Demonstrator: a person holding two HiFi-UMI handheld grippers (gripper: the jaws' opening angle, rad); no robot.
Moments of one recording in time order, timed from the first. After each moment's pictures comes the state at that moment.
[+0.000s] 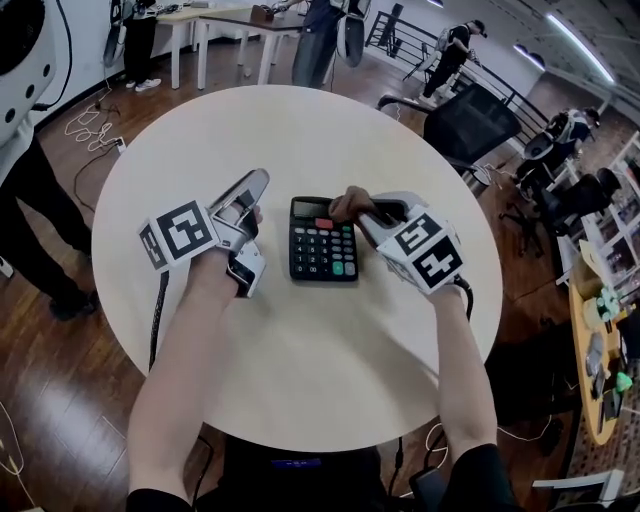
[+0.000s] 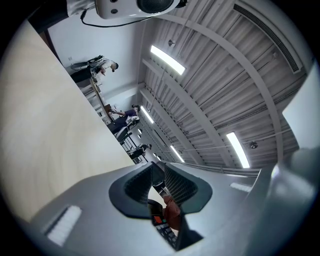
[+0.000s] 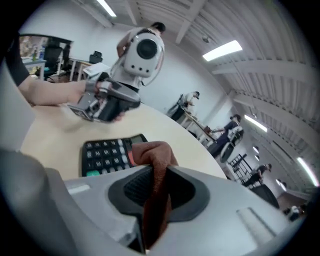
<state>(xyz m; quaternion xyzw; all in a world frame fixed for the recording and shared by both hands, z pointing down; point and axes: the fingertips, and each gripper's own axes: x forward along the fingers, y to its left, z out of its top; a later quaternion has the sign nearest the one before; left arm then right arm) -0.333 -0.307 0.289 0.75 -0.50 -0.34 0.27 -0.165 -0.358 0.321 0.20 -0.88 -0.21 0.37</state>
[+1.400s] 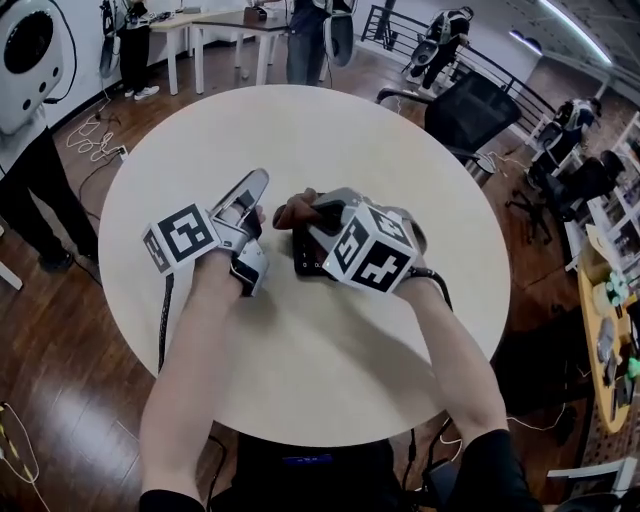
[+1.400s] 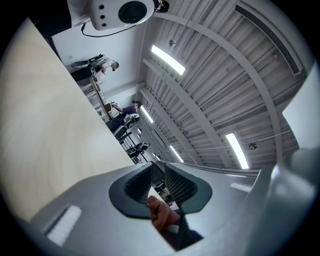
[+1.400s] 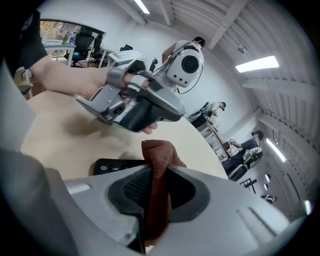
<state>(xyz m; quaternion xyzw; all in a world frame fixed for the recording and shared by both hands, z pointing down) -0.334 -0.308 0.291 0.75 -0.50 -0.34 0.27 -0.243 -0.298 0.349 0.07 -0.85 -0.31 0.41</state>
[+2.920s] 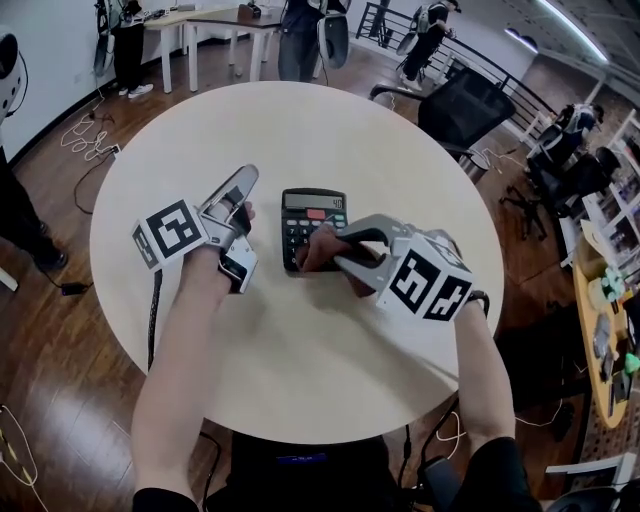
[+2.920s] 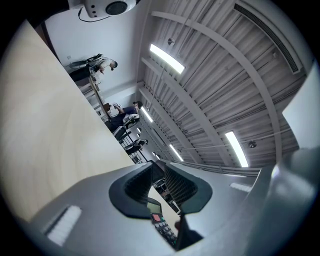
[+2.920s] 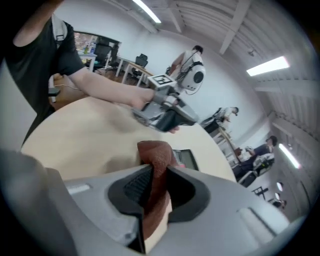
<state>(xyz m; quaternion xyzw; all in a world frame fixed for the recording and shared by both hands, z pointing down) -0.332 -0.307 0.289 0.76 -0.50 -0.33 0.27 -0.167 -0.253 0.336 0.00 -0.86 -0.32 0.40</state>
